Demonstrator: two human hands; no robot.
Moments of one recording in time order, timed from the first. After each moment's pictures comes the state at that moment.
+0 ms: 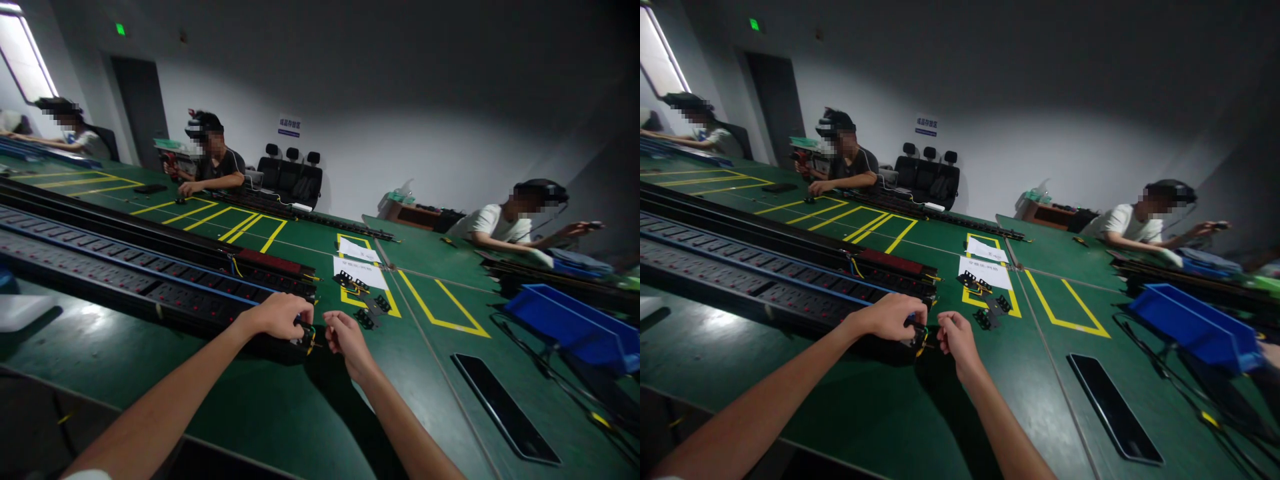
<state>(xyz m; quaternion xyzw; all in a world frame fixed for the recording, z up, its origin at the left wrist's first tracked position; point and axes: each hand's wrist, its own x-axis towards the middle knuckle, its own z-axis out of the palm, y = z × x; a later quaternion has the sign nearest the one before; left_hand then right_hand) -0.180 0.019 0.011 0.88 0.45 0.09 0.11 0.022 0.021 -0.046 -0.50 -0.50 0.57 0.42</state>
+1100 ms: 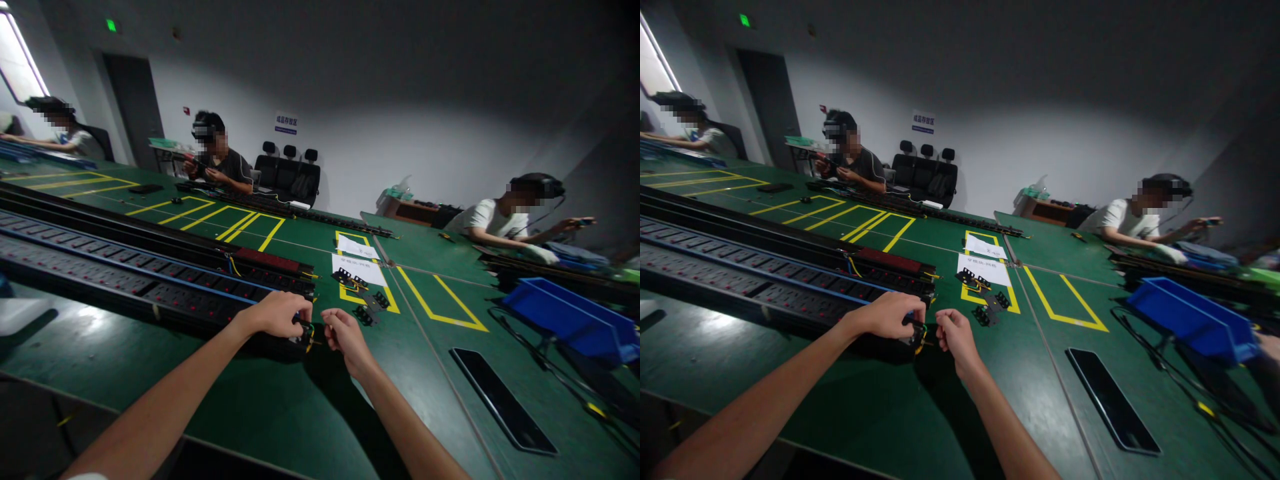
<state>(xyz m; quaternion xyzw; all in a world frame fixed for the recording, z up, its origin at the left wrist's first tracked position) -0.180 0.019 0.011 0.89 0.44 0.10 0.11 0.021 0.020 -0.043 -0.49 -0.49 0.58 0.42</state>
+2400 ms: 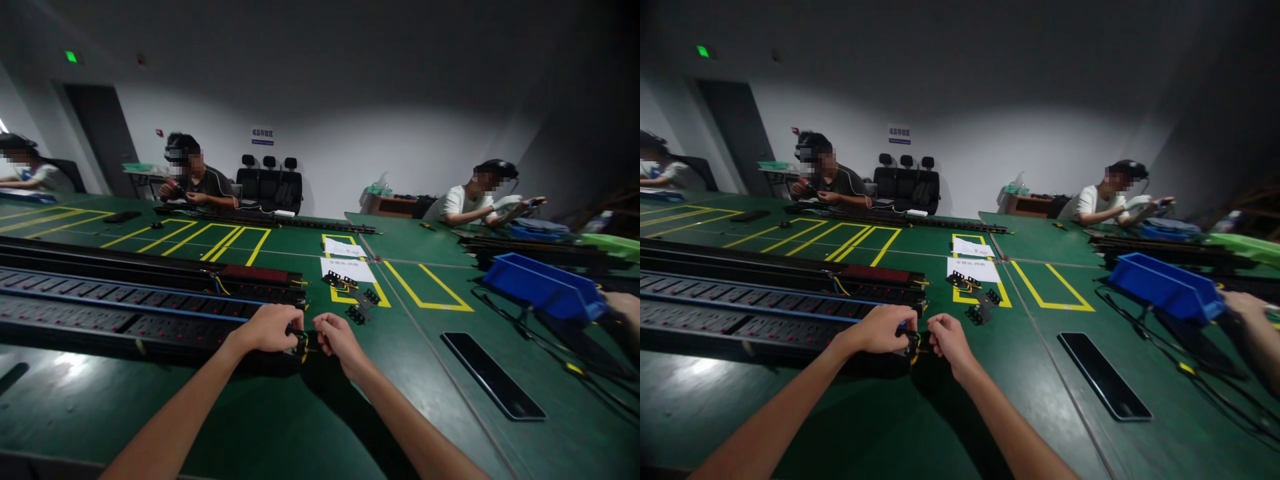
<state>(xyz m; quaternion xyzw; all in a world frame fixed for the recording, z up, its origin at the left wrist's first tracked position) -0.177 0.017 0.016 0.88 0.46 0.08 0.10 0.017 0.022 -0.045 -0.48 -0.50 0.59 0.42</state>
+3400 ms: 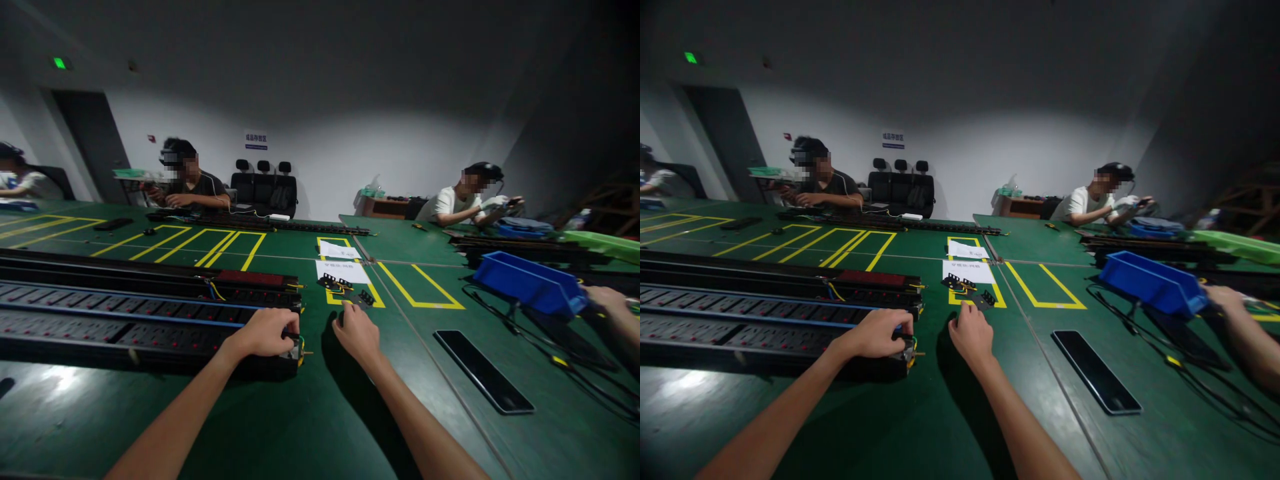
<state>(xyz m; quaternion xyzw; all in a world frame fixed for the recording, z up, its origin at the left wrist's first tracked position) -0.177 0.017 0.018 0.88 0.47 0.07 0.09 0.060 0.041 -0.034 -0.69 -0.70 0.03 0.16</state>
